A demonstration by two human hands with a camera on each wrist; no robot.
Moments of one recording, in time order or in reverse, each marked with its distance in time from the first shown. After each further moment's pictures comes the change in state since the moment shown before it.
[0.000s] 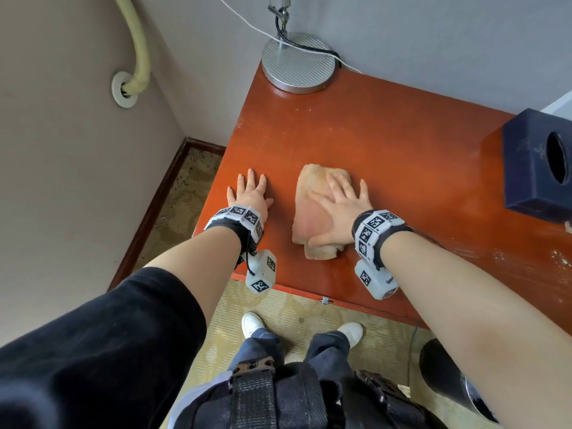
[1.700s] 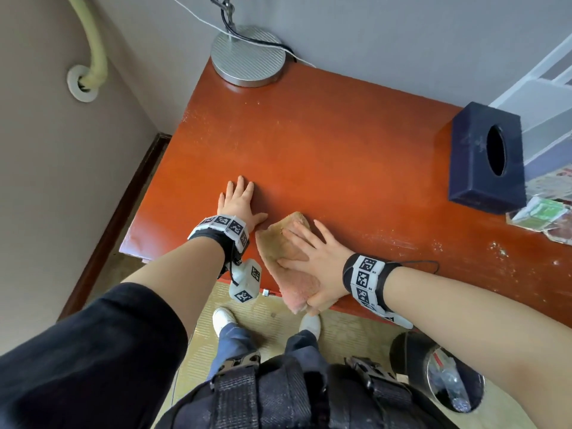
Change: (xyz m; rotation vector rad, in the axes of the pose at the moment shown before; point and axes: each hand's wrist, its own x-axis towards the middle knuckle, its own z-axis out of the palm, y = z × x) left_hand -0.026 0.087 0.045 -0.070 0.071 0.091; right_hand -0.092 0.062 0.071 -0.357 0.038 -0.486
